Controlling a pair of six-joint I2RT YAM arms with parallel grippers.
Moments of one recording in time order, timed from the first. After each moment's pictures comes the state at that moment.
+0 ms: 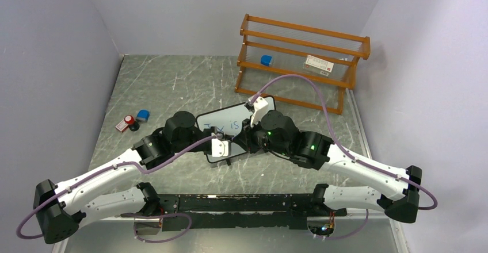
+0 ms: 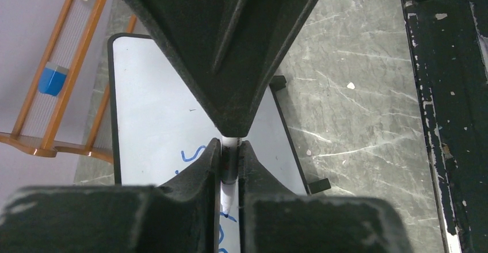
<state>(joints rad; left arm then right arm) -0.91 0.94 0.76 -0.18 0.39 0.69 1.12 1.05 1.03 -0.44 0.15 0.43</state>
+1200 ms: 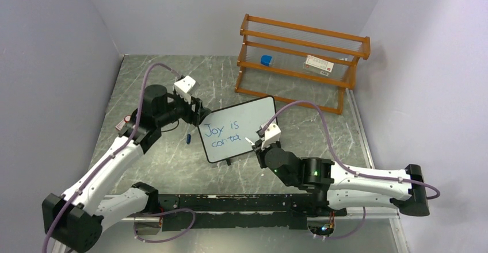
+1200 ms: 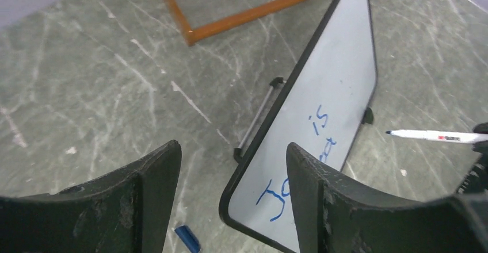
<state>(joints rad) -0.45 0.97 0.82 -0.16 0.28 0.03 1.35 0.85 0.67 -0.30 0.72 0.34</state>
